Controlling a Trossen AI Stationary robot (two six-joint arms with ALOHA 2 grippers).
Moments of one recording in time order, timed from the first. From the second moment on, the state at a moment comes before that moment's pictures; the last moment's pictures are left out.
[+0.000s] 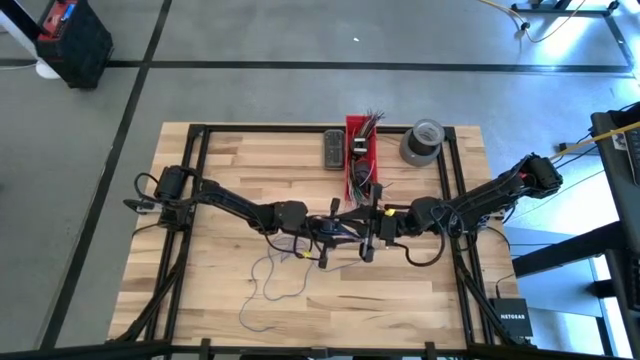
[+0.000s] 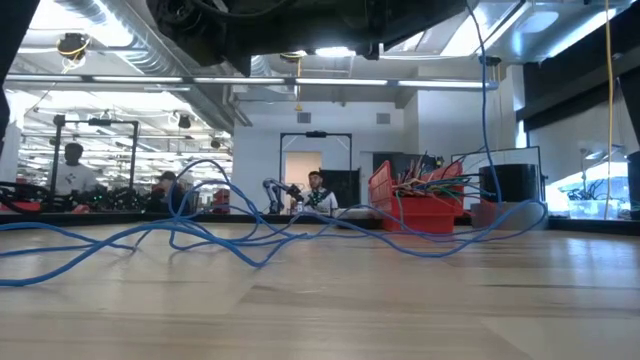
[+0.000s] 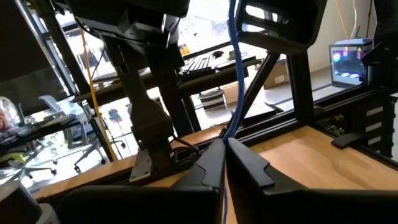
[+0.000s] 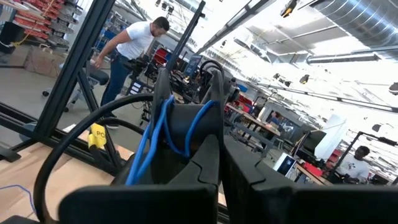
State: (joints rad) left arm -0.15 1.91 1.07 0.90 0.04 0.30; right arm 0.31 1.35 0.71 0.87 0.30 -0.59
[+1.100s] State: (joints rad) left arm -0.13 1.95 1.09 0.80 0.02 0.20; right arm 0.39 1.31 0.74 0.81 0.52 -0.69
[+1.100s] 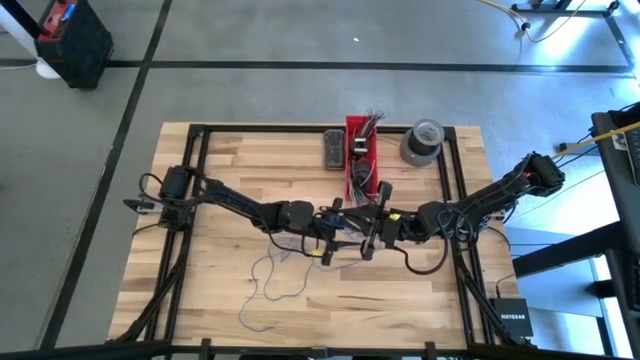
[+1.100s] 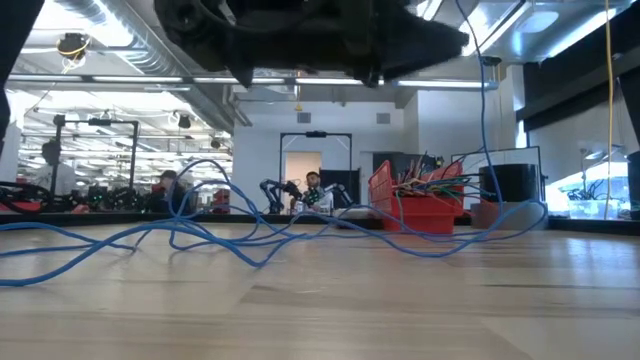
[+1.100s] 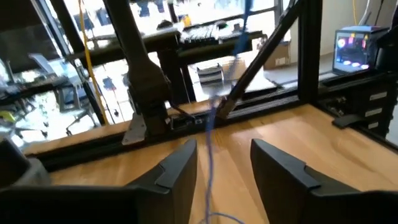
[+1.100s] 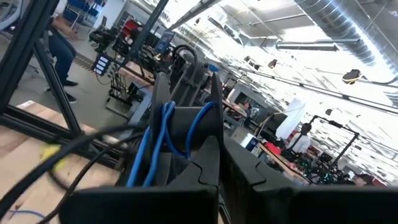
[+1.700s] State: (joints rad) left arm -0.13 2.05 1.19 0.79 0.02 0.22; right arm 0.39 1.31 0.74 0.82 0.53 -0.70
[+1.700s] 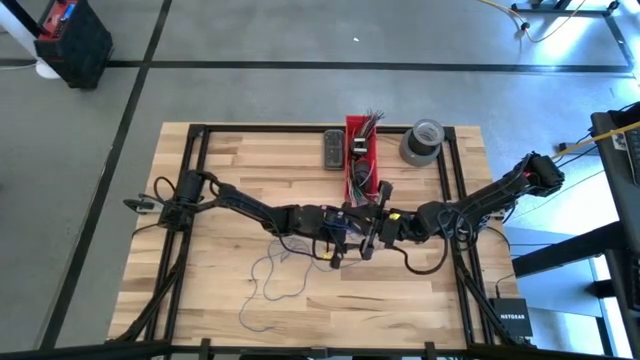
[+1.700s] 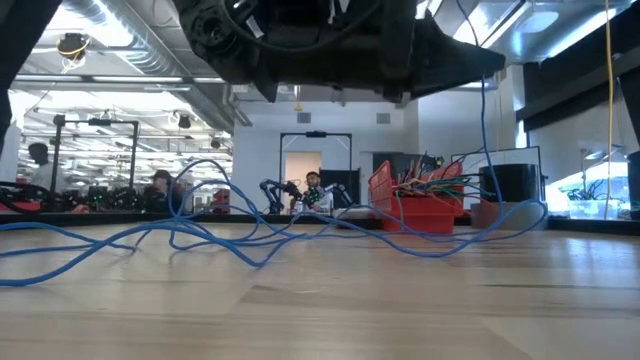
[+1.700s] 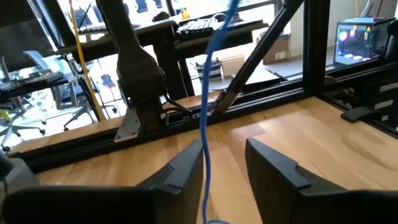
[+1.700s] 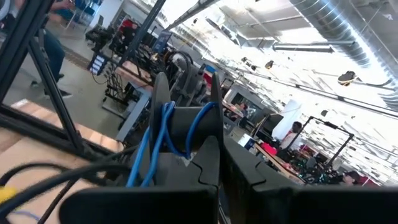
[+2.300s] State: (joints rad) left arm -0.13 1.81 1.19 0.18 -0.31 0.43; right arm 0.49 1.26 0.74 0.80 0.64 -0.73
